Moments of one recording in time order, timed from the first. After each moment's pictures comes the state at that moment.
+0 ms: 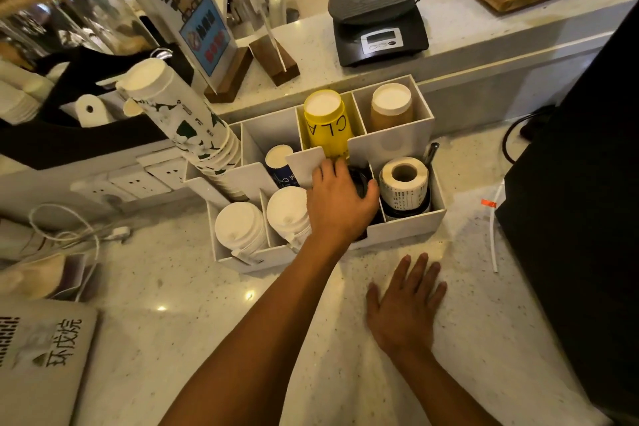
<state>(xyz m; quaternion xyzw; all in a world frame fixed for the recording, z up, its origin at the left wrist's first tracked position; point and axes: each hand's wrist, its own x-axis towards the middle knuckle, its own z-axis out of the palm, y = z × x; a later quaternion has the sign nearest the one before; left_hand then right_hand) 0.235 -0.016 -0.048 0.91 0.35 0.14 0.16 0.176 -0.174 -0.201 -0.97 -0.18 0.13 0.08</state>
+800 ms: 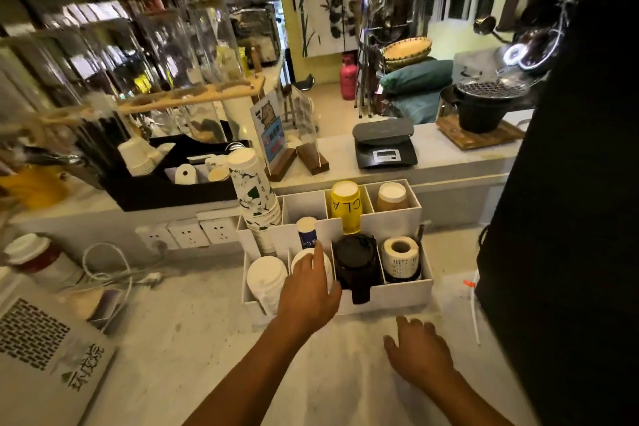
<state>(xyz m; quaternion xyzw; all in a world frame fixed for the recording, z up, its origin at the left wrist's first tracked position) 0.114 -0.022 -0.002 0.92 0.34 0.08 0.17 0.211 -0.203 -0.083 -0.93 -0.31 0.19 0.07</state>
